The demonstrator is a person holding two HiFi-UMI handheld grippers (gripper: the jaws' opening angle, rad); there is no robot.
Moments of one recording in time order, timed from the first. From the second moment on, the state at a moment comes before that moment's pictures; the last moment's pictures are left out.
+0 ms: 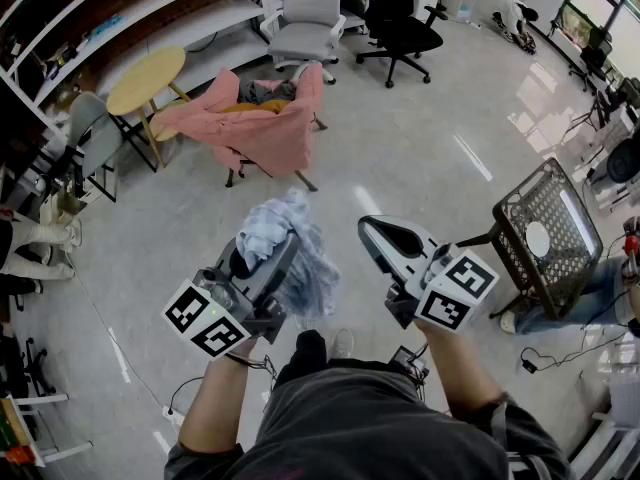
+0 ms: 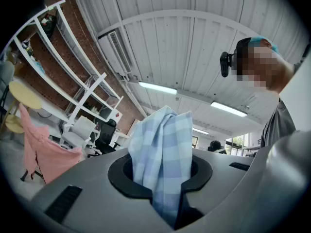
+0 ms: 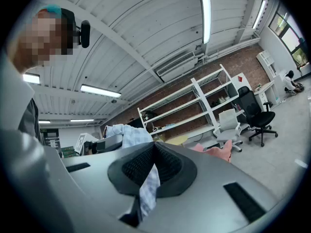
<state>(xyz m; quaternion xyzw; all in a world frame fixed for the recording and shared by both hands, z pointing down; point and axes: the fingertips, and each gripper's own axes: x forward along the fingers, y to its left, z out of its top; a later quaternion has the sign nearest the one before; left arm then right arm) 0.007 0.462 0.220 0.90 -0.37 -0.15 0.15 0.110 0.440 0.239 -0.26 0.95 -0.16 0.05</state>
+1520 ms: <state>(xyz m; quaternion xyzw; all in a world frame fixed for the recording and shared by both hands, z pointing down) -0.103 0.284 0.219 0.92 -0.32 -0.14 0.17 0.006 0.276 0.236 -0.31 0.93 -0.18 0.08</state>
